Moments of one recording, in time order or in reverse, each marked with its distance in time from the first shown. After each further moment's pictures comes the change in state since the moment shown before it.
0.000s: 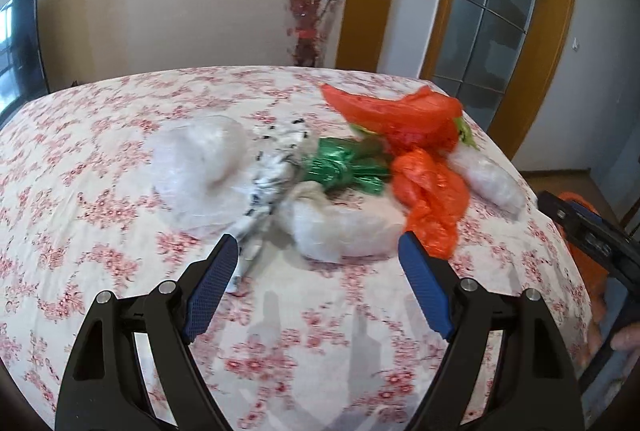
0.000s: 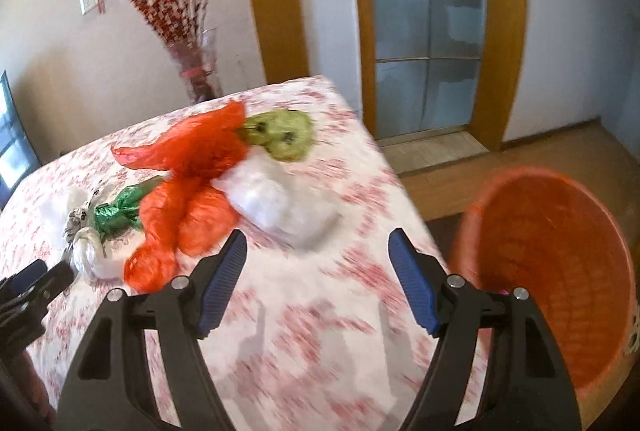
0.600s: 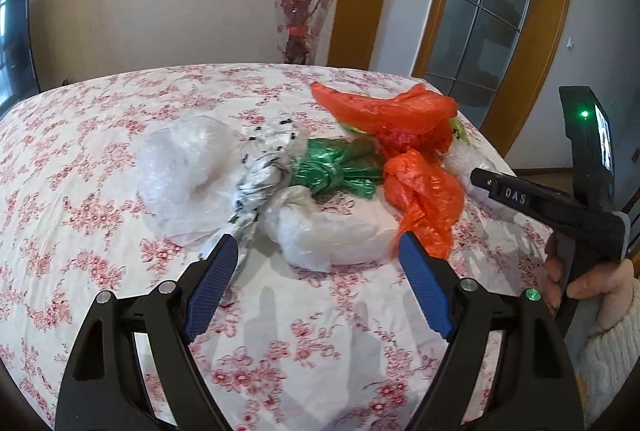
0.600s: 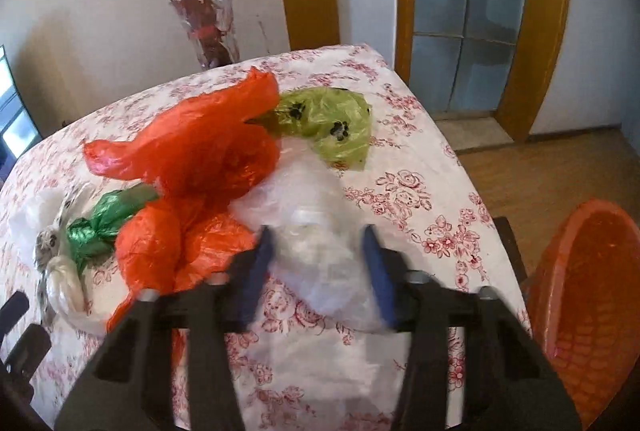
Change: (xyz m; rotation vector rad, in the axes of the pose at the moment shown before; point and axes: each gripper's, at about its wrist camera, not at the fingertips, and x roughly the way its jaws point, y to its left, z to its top) left arm 0.009 -0.008 0.003 0.012 0.012 -0.038; right arm 0.067 0.030 0.026 -0.079 0.117 0.025
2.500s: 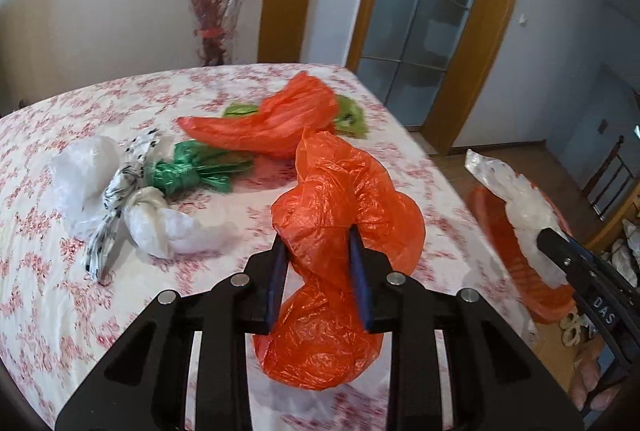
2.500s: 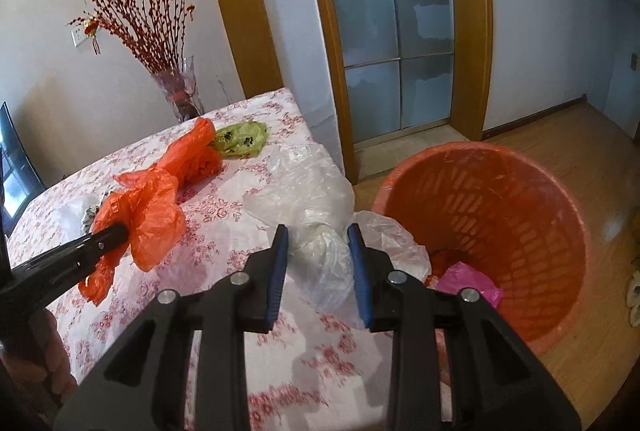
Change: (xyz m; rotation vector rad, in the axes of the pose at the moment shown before) left arm -0.015 -0.101 0.004 0.085 0.038 -0.141; right arm -0.158 -0.096 -0.094 0.190 -0.185 -0.058
